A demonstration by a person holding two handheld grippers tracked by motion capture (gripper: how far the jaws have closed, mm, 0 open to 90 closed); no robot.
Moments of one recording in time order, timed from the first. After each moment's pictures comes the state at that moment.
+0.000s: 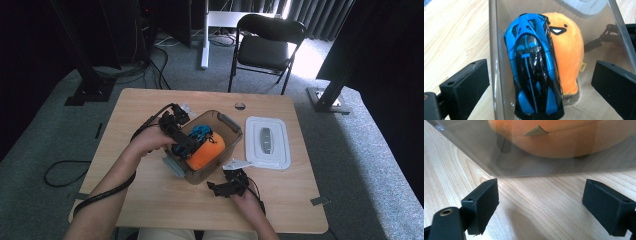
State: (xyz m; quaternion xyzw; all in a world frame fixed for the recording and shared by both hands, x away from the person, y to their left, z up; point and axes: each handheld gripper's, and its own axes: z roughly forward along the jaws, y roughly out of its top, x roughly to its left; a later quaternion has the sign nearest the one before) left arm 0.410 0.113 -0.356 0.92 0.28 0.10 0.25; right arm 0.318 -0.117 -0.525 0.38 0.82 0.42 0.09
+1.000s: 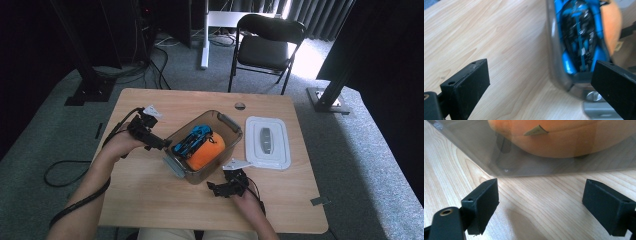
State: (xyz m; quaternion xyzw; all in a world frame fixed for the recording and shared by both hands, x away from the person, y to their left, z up) left arm 0.408 0.201 -0.384 0.89 0.33 0.13 0.29; right arm 0.317 -0.117 -0.525 0.38 0.82 0.42 0.09
